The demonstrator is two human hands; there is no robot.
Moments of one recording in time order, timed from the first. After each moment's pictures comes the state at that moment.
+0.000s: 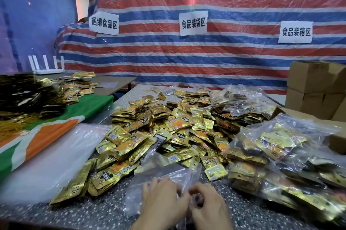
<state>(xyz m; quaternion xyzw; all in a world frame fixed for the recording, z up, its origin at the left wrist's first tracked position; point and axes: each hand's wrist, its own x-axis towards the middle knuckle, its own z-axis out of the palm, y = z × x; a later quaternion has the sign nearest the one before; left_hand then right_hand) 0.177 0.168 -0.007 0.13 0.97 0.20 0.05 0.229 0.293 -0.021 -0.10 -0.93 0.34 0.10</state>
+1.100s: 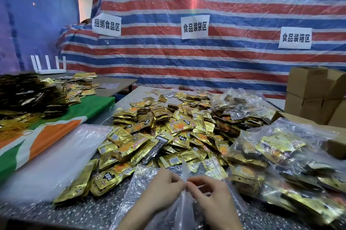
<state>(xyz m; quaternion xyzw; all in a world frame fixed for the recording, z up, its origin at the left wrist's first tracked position) 0.169 0.155 0.020 0.15 0.86 0.47 0.12 0.215 0.306 -0.011 -0.04 -0.83 0.54 0.14</state>
